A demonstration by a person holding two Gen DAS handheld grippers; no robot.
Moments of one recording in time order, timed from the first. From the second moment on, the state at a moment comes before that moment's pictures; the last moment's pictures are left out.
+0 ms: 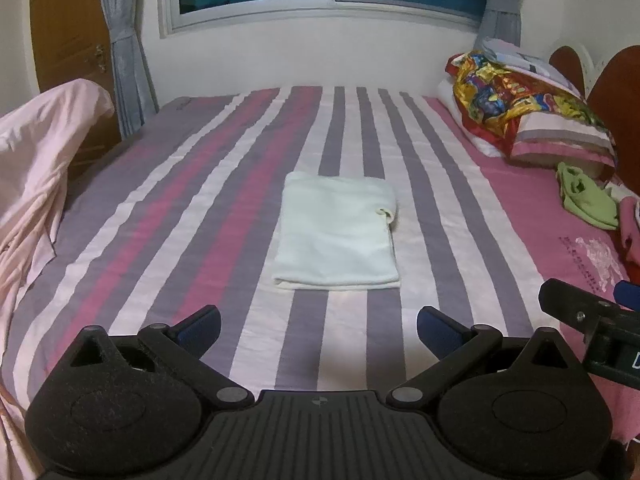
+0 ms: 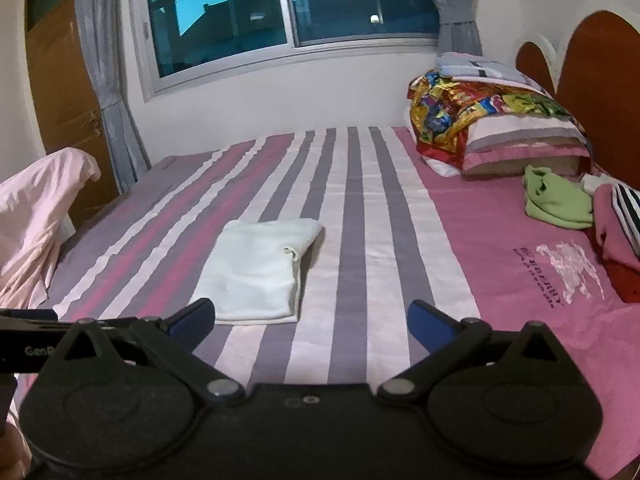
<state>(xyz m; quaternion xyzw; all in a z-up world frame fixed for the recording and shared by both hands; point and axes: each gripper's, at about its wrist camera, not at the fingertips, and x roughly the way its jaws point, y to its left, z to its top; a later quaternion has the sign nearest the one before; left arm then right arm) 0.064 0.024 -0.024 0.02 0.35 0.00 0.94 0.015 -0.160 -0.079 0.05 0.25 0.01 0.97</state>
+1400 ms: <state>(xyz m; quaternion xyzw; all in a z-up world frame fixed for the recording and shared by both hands) 0.054 0.023 -0.022 0.01 0.34 0.03 0.94 0.017 -0.168 -0.087 0.03 0.25 -0.03 0.97</state>
